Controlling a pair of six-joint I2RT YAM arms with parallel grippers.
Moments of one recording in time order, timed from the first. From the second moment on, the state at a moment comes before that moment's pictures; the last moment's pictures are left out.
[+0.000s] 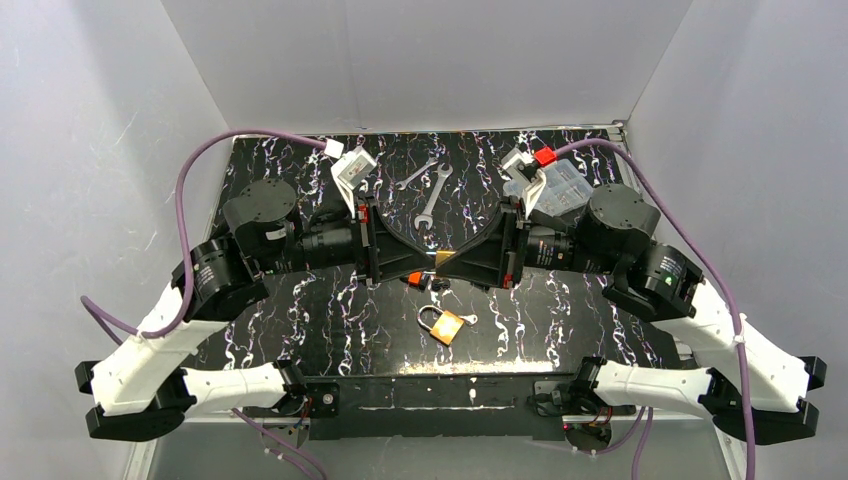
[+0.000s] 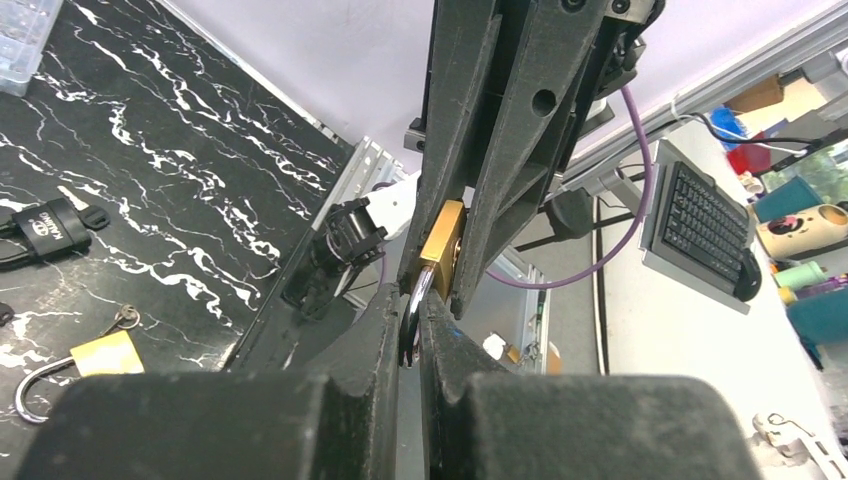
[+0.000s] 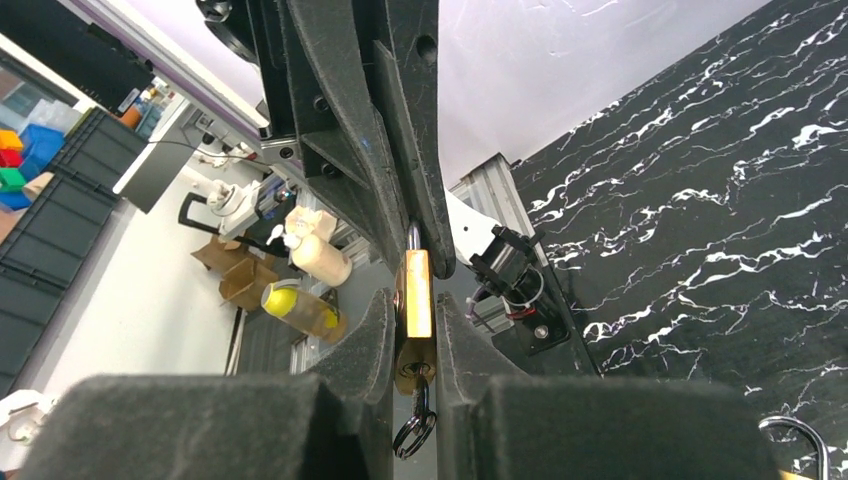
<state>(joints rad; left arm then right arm) -1.00 1.05 1.56 -0.66 0.36 -0.65 1.05 1.00 1.41 -0.42 -0.42 0.63</state>
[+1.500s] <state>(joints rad) -1.18 1.21 1.89 -0.98 0.07 -0.52 1.17 1.10 1.61 -0.63 -0.20 0.60</state>
